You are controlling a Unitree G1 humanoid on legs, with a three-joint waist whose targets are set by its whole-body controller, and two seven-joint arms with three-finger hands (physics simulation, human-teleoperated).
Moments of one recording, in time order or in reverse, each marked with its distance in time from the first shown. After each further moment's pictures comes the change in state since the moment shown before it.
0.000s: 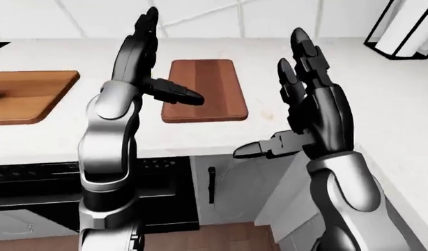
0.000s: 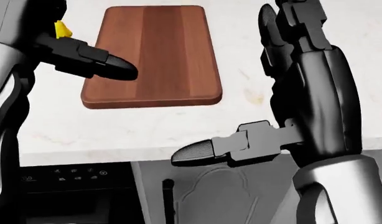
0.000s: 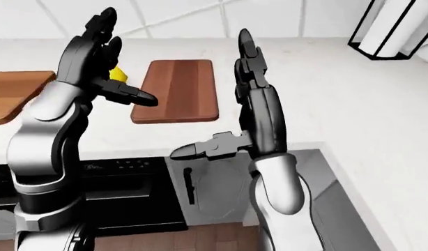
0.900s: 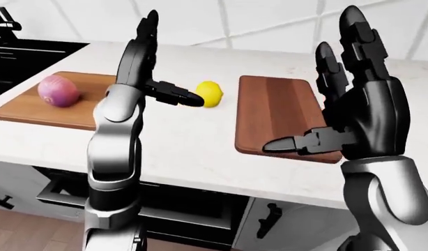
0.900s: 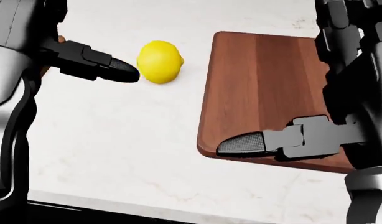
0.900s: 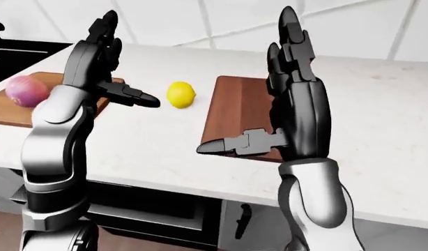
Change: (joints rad) left arm 0.022 -0.023 -0.002 0.053 0.048 -0.093 0.011; right arm -0.007 -0.175 -0.158 -0.096 0.212 0.007 -0.106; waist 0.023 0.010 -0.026
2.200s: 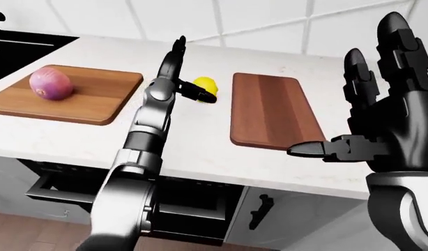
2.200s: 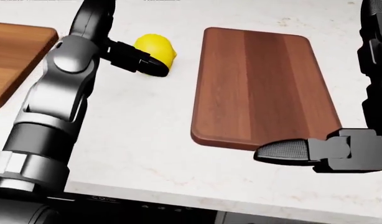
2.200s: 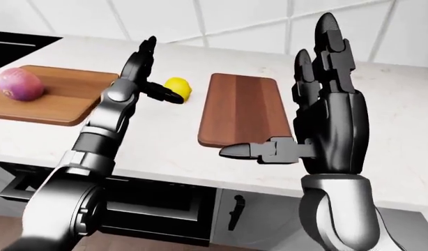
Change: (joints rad) left arm -0.341 -0.043 -0.028 1.075 0.025 -0.560 0.123; right arm 0.153 -0.388 -0.092 -0.003 0.599 -0.215 -0.494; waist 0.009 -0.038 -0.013
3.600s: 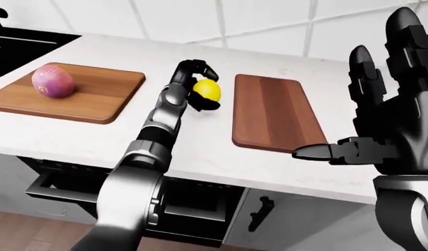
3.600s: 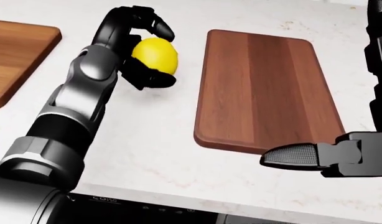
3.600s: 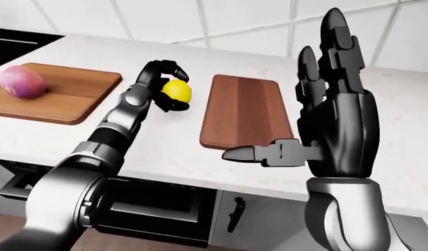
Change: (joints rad) left arm -0.115 -0.046 -0.003 0.339 0.097 -0.154 0.062; right arm 0.030 -0.093 -0.010 -0.003 0.090 -0.082 -0.057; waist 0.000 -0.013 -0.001
